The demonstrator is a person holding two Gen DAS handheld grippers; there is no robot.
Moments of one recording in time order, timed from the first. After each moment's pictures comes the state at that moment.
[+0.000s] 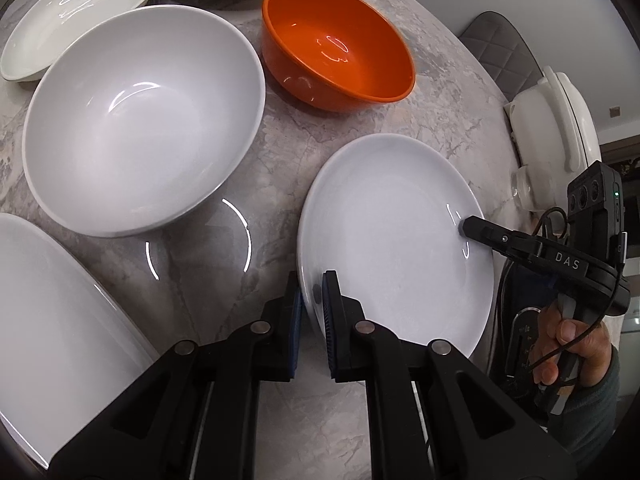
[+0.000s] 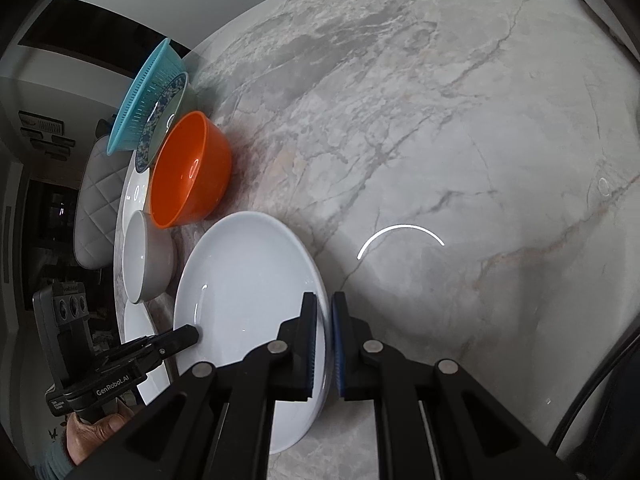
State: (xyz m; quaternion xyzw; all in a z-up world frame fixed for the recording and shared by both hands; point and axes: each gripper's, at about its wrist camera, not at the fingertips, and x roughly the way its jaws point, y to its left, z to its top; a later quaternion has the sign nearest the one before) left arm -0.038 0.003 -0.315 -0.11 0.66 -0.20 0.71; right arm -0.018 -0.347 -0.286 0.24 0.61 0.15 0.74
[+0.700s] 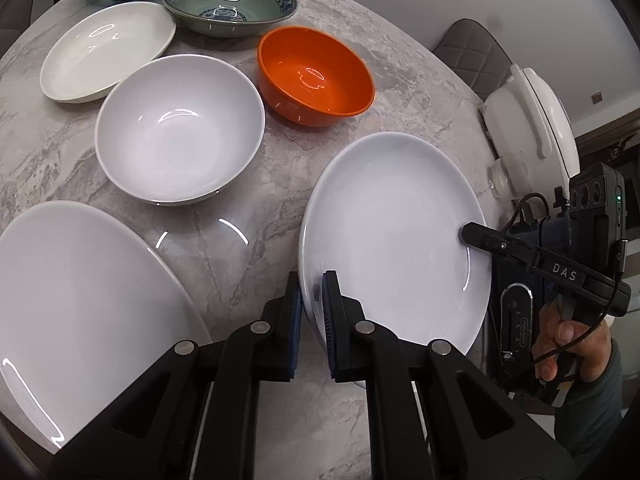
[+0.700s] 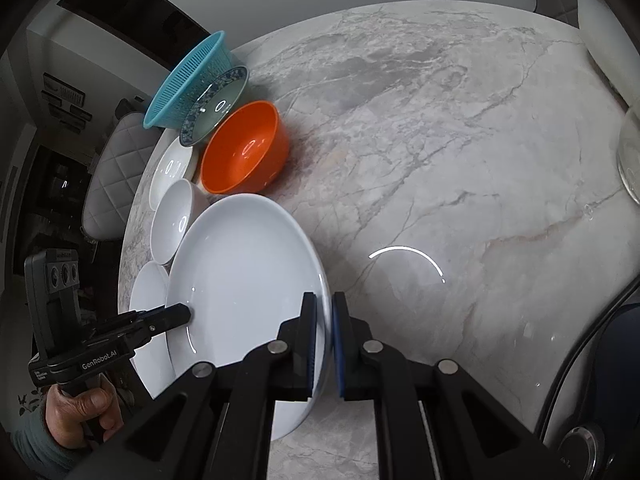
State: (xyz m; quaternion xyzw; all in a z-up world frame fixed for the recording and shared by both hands) left arm -0.077 0.028 -0.254 -0.10 0.63 -0.23 0.74; right arm -0.058 -0.322 -0.239 0.19 0.58 0.18 0.77
